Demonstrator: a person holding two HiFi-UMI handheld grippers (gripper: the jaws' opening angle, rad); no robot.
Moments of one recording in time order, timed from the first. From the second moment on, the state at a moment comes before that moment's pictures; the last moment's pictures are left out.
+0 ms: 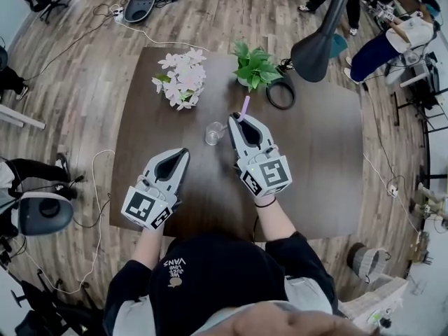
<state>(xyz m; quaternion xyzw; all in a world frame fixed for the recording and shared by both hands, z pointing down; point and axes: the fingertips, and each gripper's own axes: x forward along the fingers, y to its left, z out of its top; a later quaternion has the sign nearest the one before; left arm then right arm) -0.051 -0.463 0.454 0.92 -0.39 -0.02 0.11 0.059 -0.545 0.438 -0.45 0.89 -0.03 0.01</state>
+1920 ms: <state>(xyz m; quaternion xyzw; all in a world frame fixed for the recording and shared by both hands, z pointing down) -0.044 -0.436 0.418 0.92 -0.38 -0.04 0.07 0.050 -0.458 0.429 -0.43 0.90 -0.05 0.01</state>
